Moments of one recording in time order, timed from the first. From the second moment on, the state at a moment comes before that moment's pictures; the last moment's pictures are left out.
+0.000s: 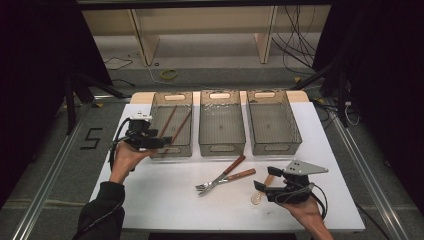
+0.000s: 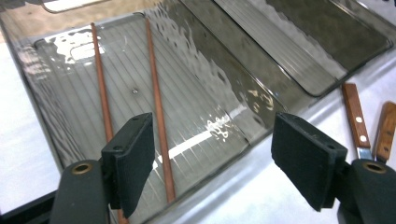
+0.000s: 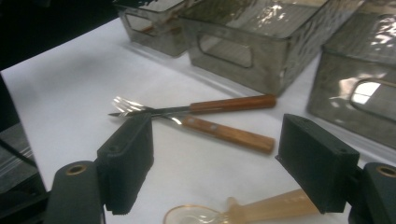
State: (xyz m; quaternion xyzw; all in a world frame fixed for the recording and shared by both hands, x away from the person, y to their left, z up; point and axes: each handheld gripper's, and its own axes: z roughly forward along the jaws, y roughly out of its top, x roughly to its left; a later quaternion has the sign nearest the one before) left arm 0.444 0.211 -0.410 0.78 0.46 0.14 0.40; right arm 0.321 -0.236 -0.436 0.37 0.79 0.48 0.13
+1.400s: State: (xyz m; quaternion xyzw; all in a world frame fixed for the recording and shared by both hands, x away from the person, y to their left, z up) left arm 0.367 0.202 -0.464 0.79 0.39 0.15 0.45; right arm 0.385 -0.241 -0.423 0.21 0.94 0.25 0.12
